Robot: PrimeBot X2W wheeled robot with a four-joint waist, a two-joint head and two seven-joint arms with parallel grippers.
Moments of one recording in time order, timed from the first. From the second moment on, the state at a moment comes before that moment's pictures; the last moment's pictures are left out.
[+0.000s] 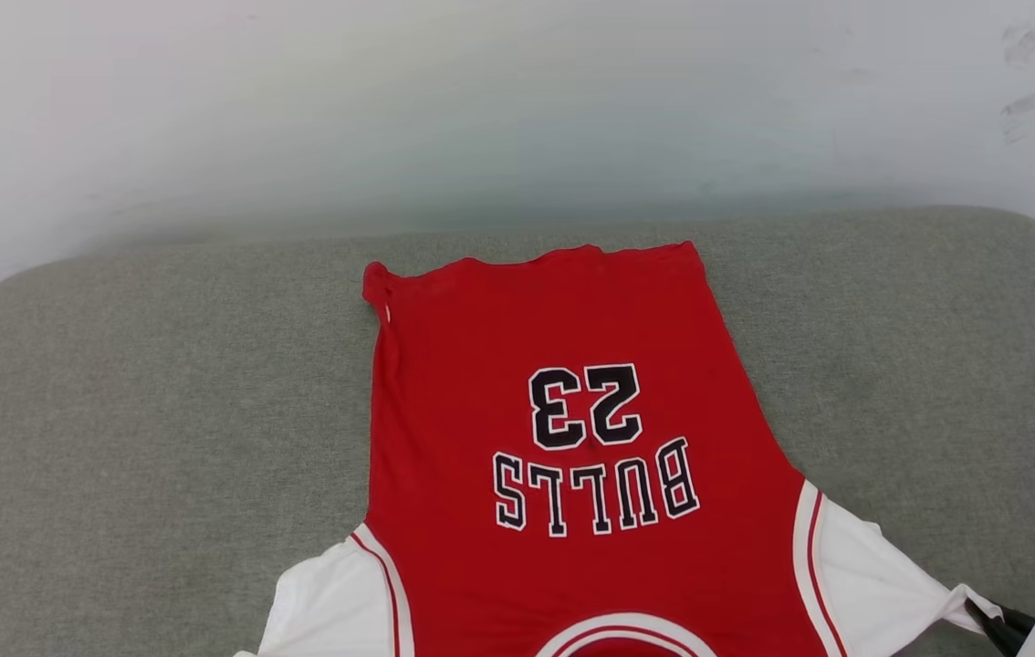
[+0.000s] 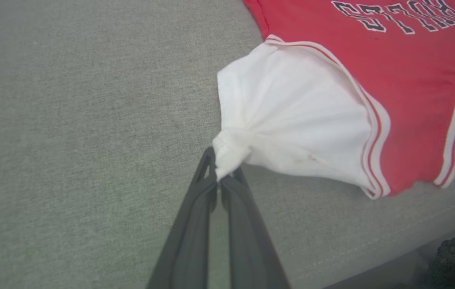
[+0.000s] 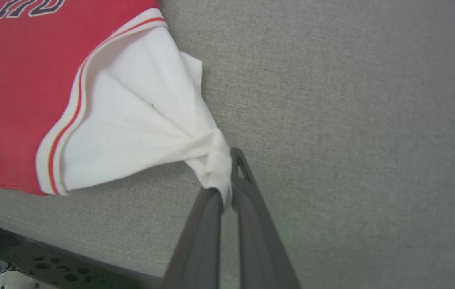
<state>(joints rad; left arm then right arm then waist) 0.22 0.55 -0.29 0.16 -0.53 -0.05 -0.06 0.03 -0.65 0.28 0.23 0.58 0.13 0.28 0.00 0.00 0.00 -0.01</state>
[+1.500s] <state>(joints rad) -0.05 0.55 -0.57 -0.32 -0.50 -0.13 0.03 -0.99 -0.50 -0.16 0.21 0.24 0.13 1.32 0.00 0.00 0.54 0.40</state>
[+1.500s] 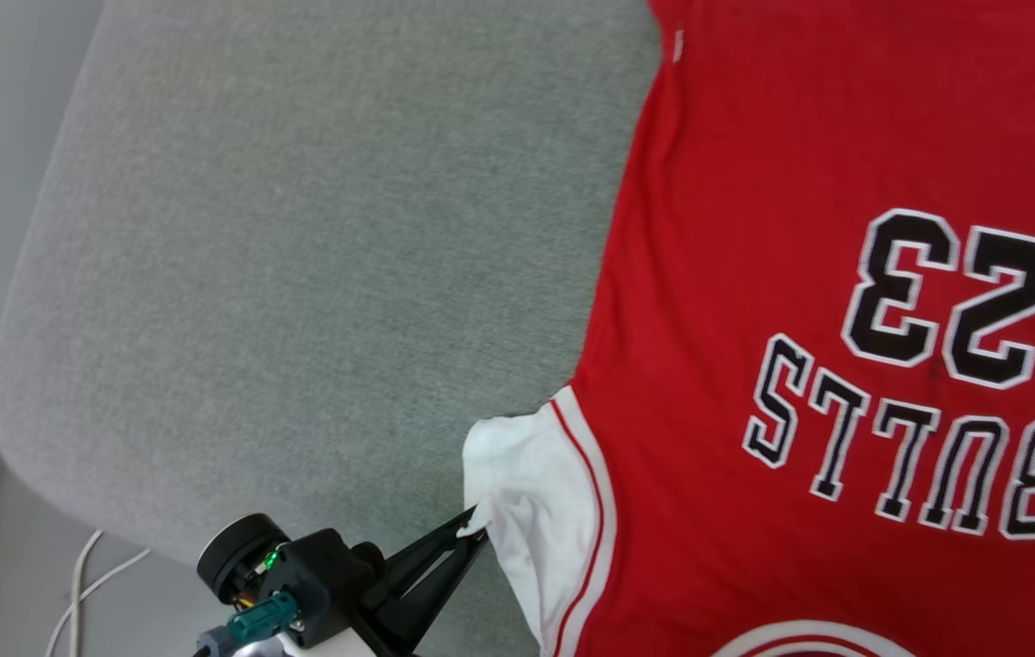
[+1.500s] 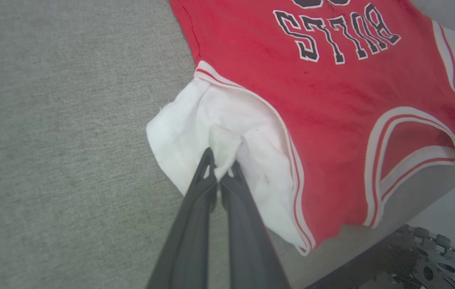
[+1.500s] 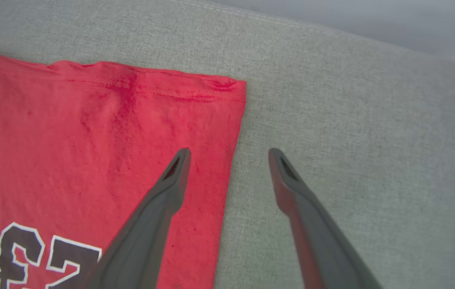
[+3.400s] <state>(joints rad) 0.09 0.61 -0.49 -0.16 -0.60 0.02 -0.07 -0.04 -0.38 -0.19 0.00 0.45 0.13 1.03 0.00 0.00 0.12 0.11</state>
